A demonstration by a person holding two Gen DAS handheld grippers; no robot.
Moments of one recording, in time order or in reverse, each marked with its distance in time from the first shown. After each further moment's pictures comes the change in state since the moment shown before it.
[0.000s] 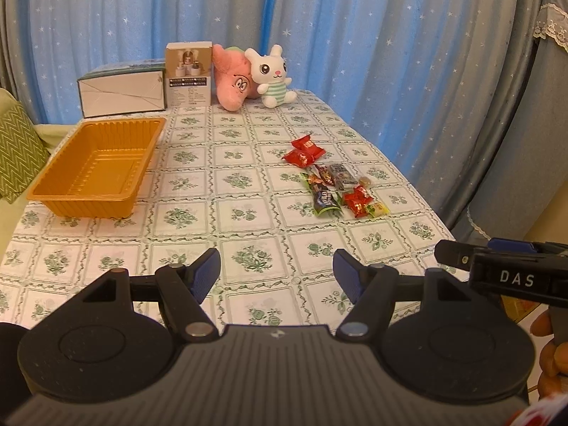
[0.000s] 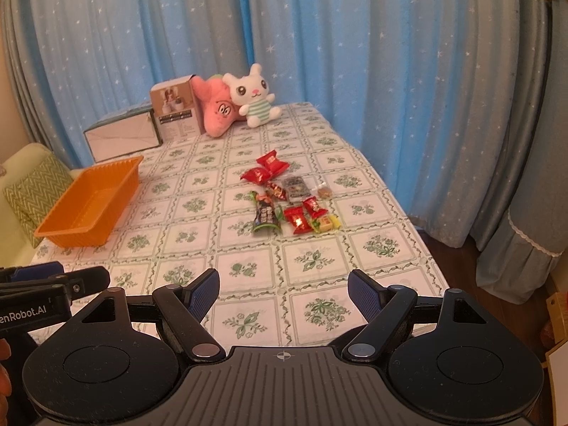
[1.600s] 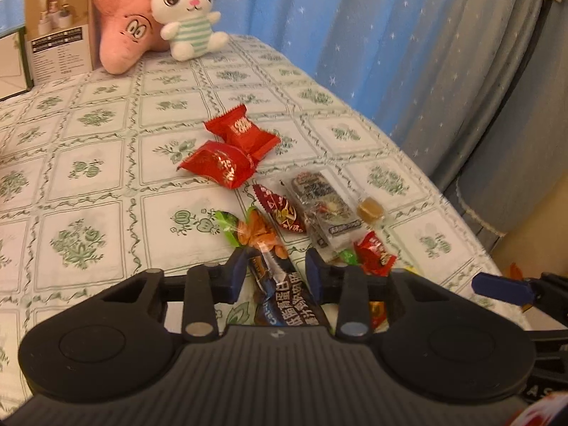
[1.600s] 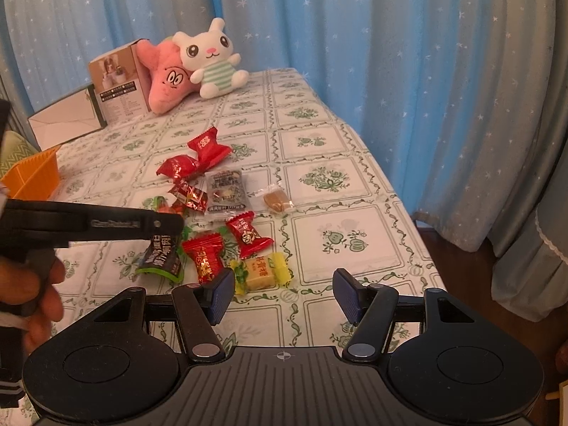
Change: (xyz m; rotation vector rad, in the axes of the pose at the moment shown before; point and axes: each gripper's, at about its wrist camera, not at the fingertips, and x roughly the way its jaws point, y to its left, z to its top) left arm 0.315 -0.050 0.071 0.083 0.149 -0.149; right arm 0.214 -0.097 0.038 -0.029 0.086 0.020
